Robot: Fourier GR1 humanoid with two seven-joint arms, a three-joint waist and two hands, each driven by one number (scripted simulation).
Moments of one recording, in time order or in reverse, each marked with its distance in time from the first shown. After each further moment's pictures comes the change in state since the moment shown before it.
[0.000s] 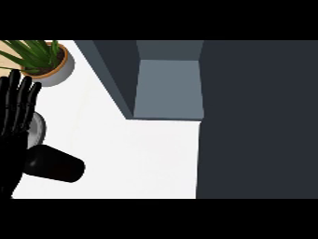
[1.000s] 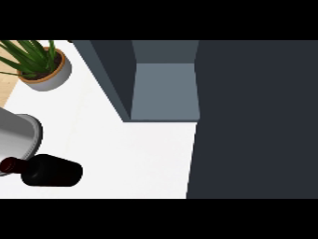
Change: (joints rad) left arm 0.032 0.040 0.256 -0.290 0.284 0.190 0.540; right arm 0.217 0.063 0.190 -0.351 -0.113 0.003 0.323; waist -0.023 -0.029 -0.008
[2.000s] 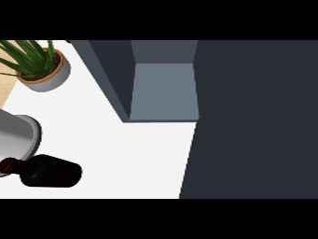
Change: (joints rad) left arm -0.100 0.097 0.068 0.003 -0.033 0.097 0.227; right arm -0.135 0.003 0.183 -0.054 0.089 -0.173 0.245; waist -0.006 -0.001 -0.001
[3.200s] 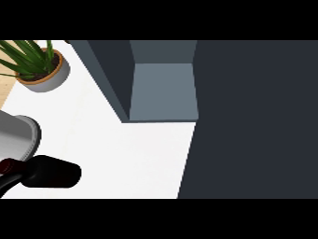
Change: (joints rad) left arm 0.230 -0.157 -0.004 0.255 0.002 -0.174 -0.416; right arm -0.093 -0.082 0.103 -0.004 0.051 -0.162 0.053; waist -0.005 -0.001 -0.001
